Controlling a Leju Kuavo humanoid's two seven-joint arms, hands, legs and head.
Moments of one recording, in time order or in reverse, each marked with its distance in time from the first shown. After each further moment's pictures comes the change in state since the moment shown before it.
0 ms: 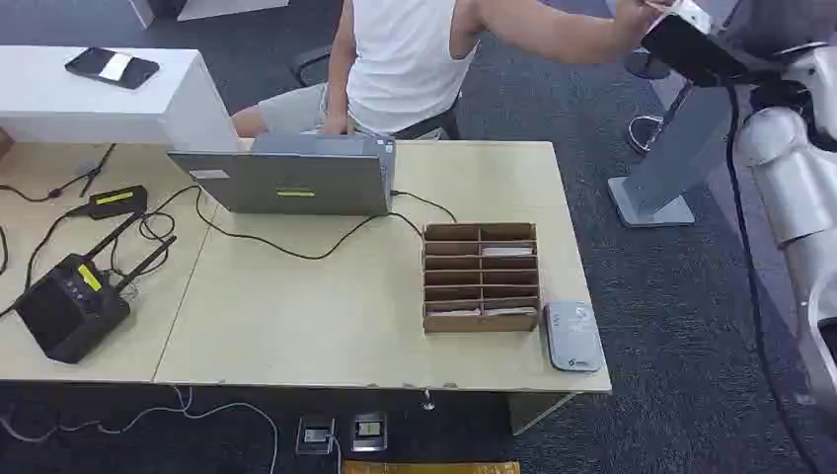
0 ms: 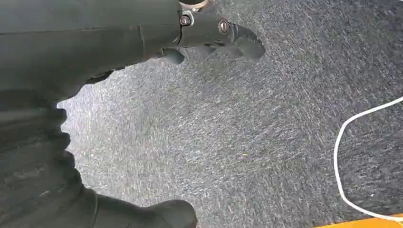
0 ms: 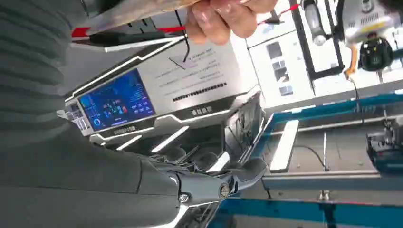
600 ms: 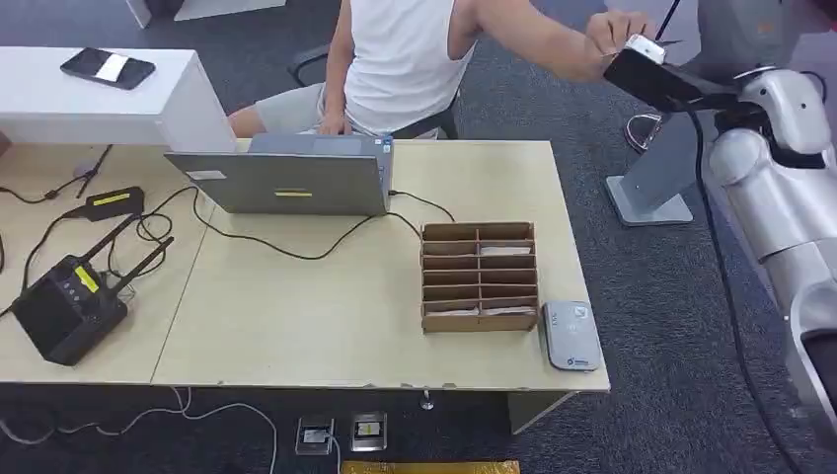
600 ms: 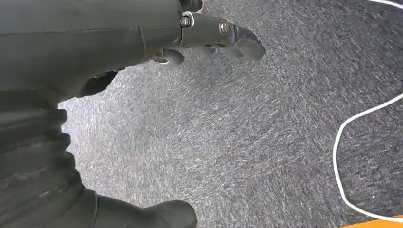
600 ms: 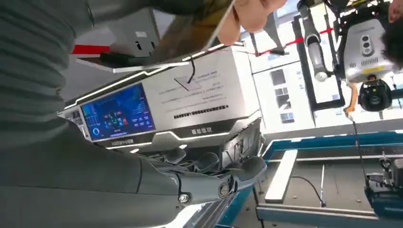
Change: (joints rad) left arm -0.012 0.009 -0.010 0.000 -0.035 -0.017 0.000; right arm 0.041 -0.002 0.069 -0.035 -0.013 0.073 0.054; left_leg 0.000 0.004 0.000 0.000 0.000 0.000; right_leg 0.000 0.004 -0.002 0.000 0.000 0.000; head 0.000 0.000
